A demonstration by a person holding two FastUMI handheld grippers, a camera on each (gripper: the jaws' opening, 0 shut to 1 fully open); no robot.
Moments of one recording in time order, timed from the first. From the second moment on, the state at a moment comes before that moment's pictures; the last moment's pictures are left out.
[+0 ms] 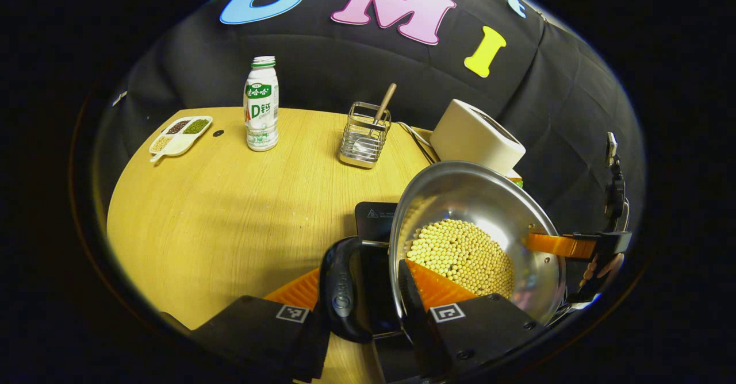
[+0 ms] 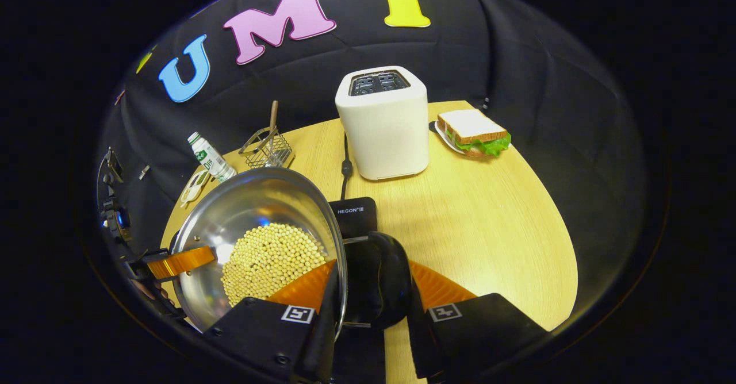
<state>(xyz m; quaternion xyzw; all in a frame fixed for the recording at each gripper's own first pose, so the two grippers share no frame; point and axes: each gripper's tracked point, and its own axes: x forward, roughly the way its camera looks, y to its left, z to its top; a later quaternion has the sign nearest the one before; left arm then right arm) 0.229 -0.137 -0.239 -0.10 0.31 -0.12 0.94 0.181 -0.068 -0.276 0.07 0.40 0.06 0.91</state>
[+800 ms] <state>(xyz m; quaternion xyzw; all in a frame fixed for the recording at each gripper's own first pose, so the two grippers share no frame) 0.193 -0.108 -0.205 -0.10 0.32 -0.08 0.94 0.157 -0.077 -0.222 0.11 0.36 0.03 0.92</state>
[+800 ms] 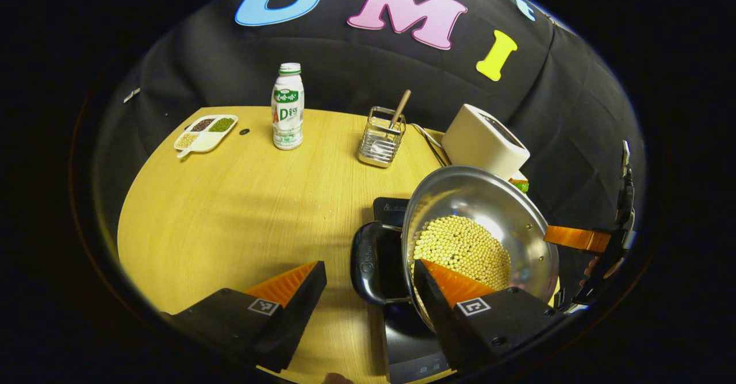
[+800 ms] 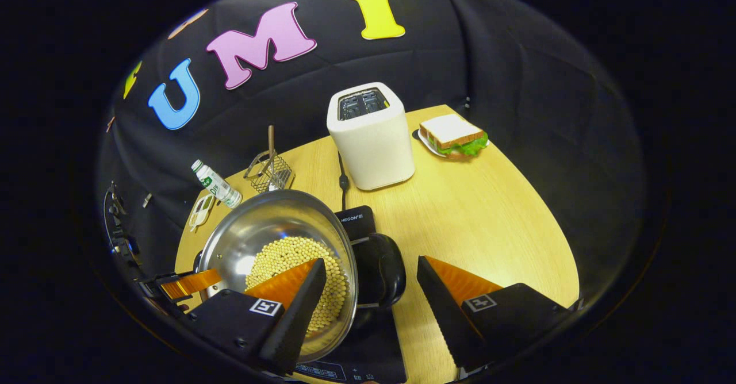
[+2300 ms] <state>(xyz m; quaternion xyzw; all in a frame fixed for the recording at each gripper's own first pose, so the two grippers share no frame) 0.036 -0.082 0.037 0.01 -0.04 -0.07 1.00 -0.011 -0.065 0.045 0.03 -0.04 -0.09 1.00</state>
